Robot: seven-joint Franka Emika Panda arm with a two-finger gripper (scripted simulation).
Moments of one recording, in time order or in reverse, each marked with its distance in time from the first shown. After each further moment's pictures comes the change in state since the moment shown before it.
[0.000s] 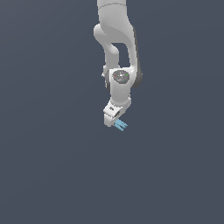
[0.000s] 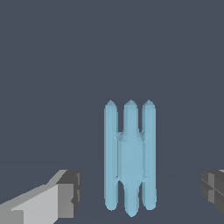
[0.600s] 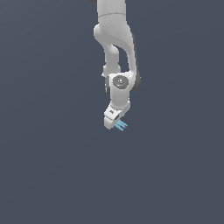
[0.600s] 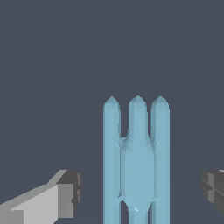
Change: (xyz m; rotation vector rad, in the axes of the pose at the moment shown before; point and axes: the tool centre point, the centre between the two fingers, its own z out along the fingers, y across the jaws) arm -0.001 -0.001 0.026 0.000 0.000 -0.003
